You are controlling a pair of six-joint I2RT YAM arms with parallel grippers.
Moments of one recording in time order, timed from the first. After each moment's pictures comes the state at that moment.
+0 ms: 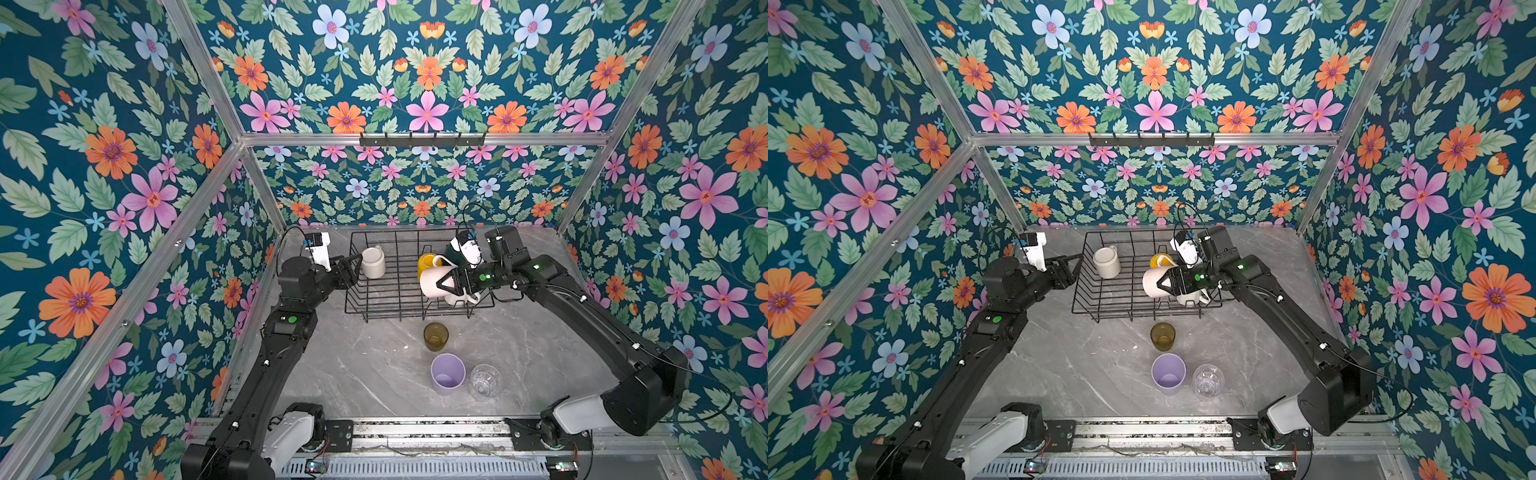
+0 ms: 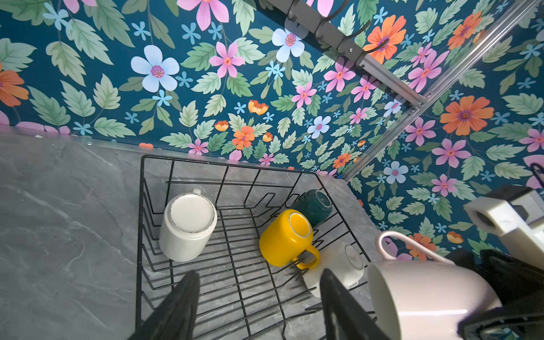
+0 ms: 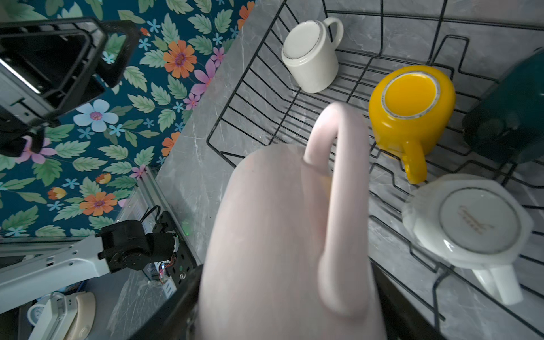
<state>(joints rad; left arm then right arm) -0.17 1.00 0.84 -0.04 0.34 -0.40 0.49 1.45 1.40 -0.74 -0.48 0.20</state>
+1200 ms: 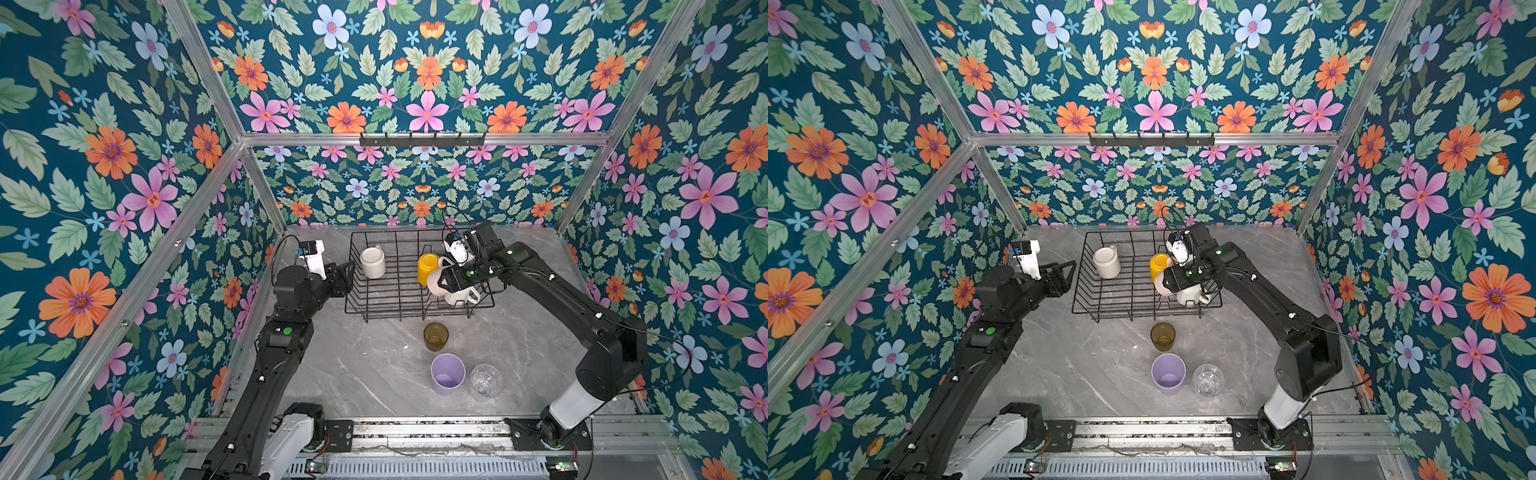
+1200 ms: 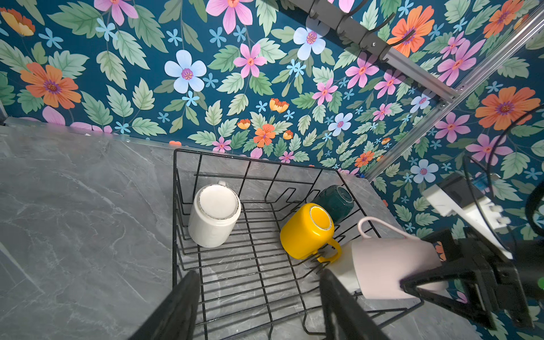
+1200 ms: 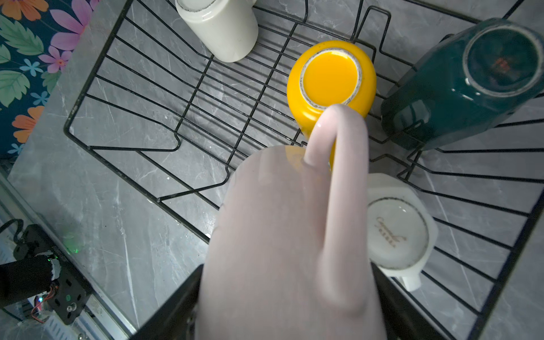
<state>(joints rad) -0.15 0.91 0.79 -0.11 0.27 -0.36 0.52 1.67 1.56 -0.86 -0.20 0.08</state>
